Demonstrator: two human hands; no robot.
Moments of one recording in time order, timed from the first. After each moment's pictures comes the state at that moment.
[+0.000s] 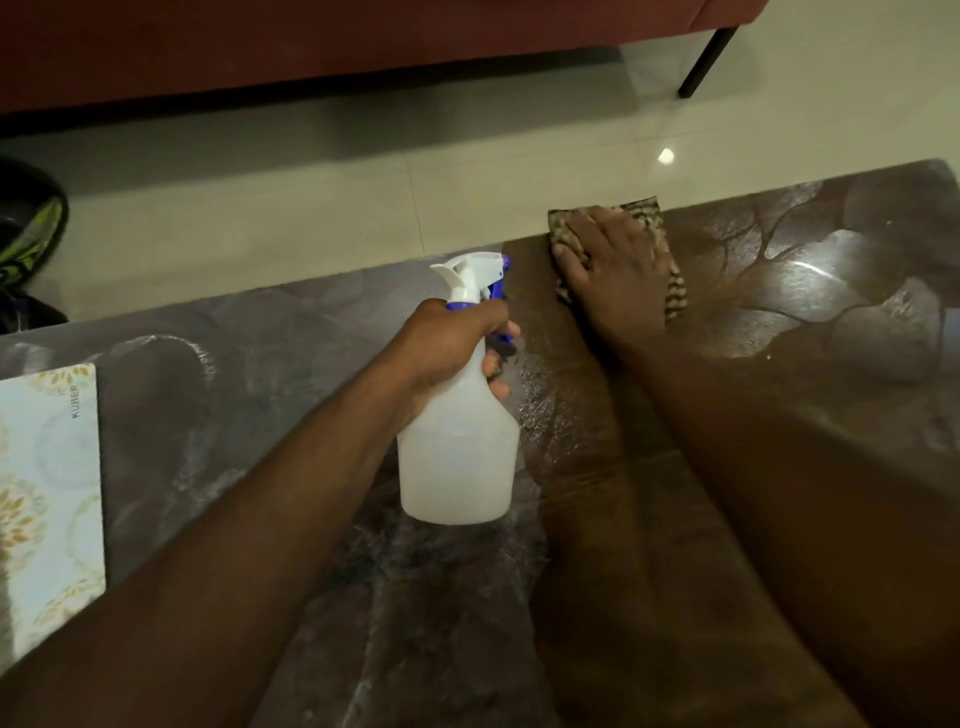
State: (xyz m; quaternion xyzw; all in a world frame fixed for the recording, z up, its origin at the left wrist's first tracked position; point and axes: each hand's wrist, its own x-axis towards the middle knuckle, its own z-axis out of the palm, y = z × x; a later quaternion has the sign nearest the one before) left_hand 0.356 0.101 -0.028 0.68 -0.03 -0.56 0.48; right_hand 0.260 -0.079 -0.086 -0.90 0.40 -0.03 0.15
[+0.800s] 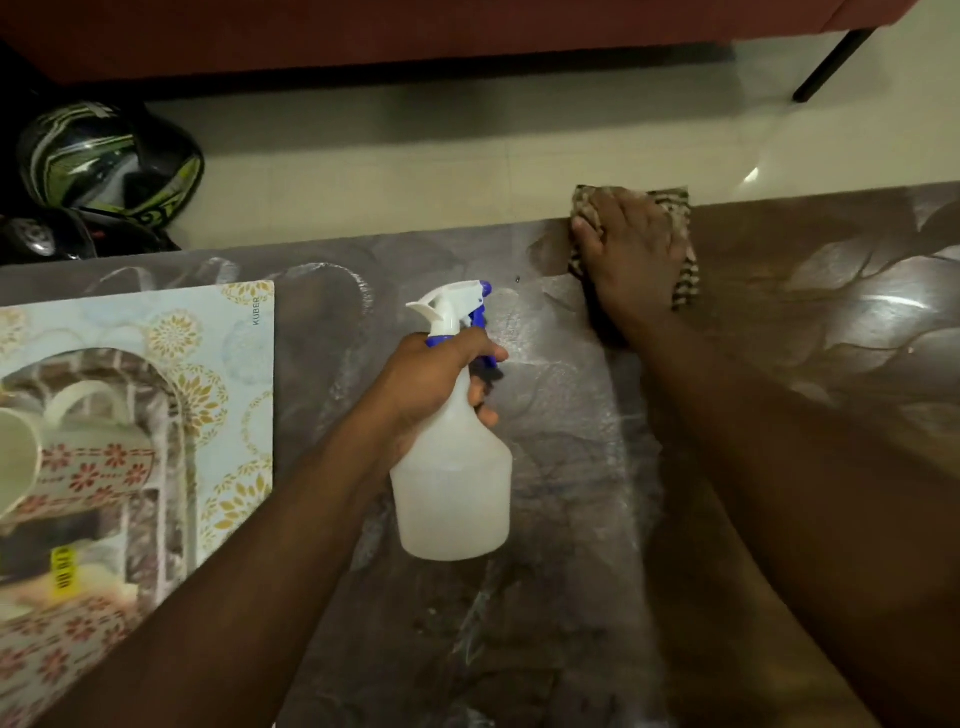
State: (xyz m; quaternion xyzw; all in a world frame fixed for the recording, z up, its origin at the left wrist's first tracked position) left_hand 0.369 0.245 -0.014 0.66 0.06 -0.51 0.54; right_hand 0.333 0.025 -0.080 -0.91 0.38 -0.04 0.17
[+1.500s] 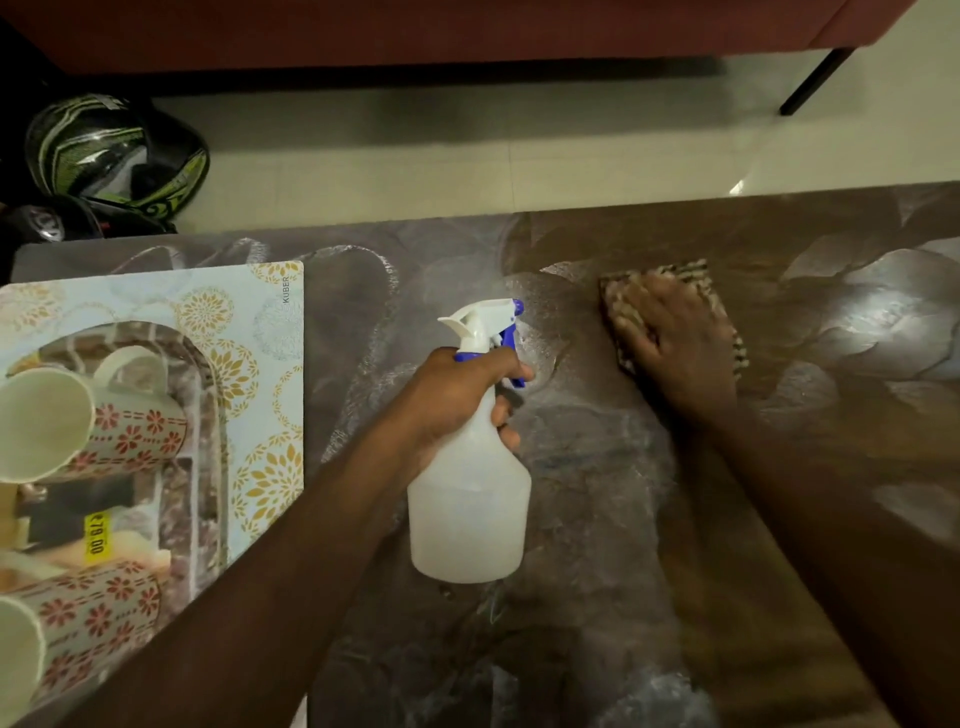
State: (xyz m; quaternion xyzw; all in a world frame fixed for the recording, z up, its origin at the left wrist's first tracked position) left_hand 0.348 0.282 -0.008 0.65 0.03 -0.55 0.52; right_hand 0.223 0.050 -0.093 -0.95 0.29 -0.06 0.12
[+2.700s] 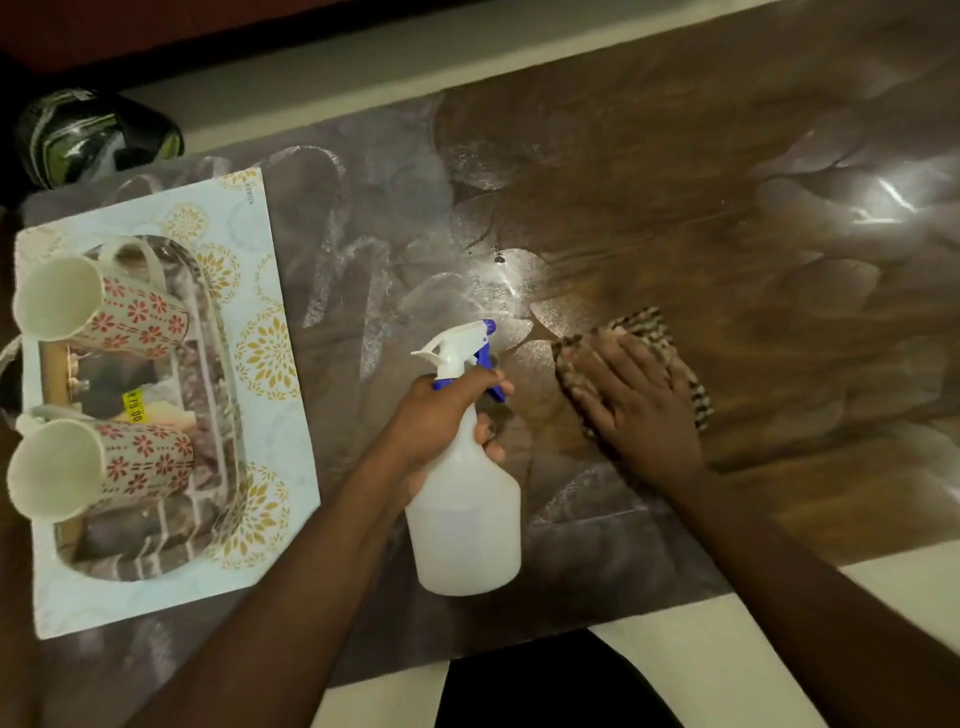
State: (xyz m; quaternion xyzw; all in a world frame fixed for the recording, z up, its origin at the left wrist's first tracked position) left_hand 0.196 0.366 -0.008 0.65 0.03 -0.57 0.50; right_hand 0.030 0.215 -0.090 -0.95 0.28 -0.07 0.08
